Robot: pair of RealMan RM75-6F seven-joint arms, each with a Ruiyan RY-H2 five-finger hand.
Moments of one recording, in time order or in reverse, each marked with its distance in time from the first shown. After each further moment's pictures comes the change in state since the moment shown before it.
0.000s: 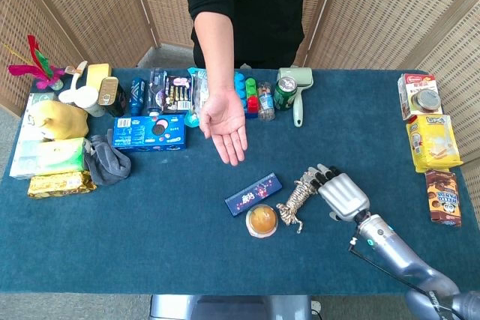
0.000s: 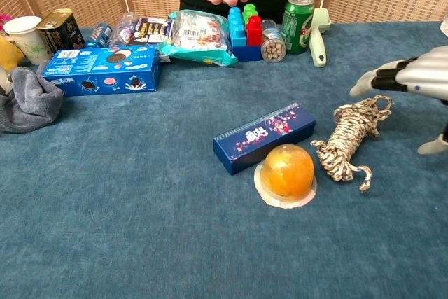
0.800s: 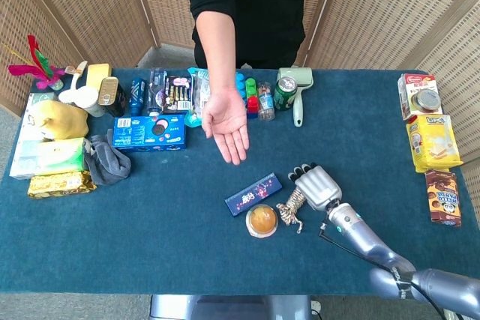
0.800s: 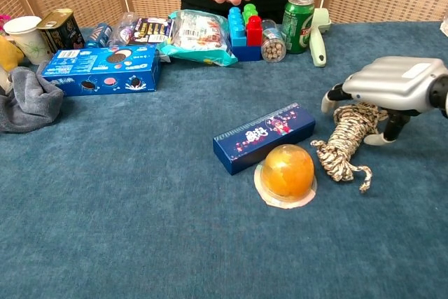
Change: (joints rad) left arm 0.008 0.014 -0.001 0.015 0.001 0.006 -0.060; right arm 0.148 -0.161 0.012 0.059 0.299 -0.053 -0.257
